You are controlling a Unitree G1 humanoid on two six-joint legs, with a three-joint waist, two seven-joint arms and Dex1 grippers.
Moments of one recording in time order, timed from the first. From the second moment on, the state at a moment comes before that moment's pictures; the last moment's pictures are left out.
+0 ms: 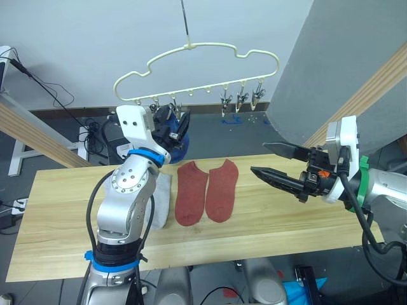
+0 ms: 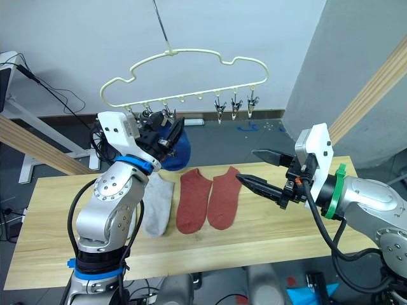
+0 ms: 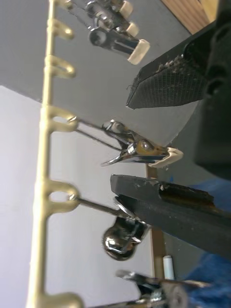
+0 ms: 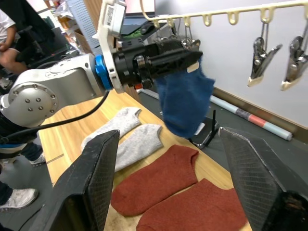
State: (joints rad) left arm -0.43 0.25 0.06 -0.40 -0.25 0.50 -0.14; right arm -0.29 -0.77 -0.25 -0.77 1.12 0.90 0.45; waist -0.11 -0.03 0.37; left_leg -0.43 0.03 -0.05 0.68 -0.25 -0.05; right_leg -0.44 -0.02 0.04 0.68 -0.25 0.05
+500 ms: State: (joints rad) left arm -0.49 0.24 0.09 -0.35 -0.26 0.52 -0.12; right arm -0.28 -0.77 -0.21 -0.78 1.12 0.88 0.41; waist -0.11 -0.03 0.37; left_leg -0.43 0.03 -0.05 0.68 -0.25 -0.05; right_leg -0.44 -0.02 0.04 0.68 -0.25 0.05
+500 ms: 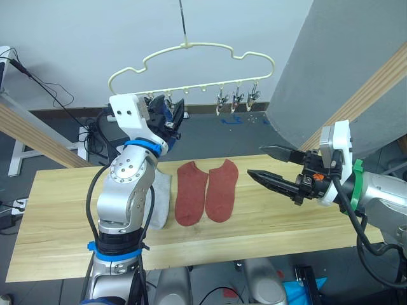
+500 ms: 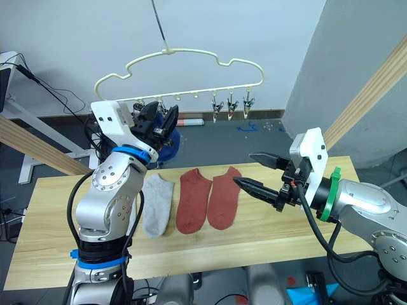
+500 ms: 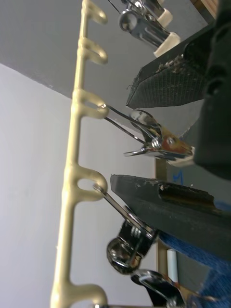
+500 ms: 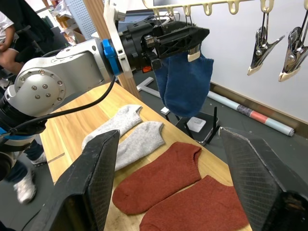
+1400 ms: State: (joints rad) left arm -0.53 0.20 0.11 -0.31 -0.28 0.52 -0.12; right arm -0.26 -0.77 -0.20 -0.78 1.12 0.88 0.38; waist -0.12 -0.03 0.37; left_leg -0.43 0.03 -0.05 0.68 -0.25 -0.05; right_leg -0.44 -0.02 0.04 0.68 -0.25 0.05
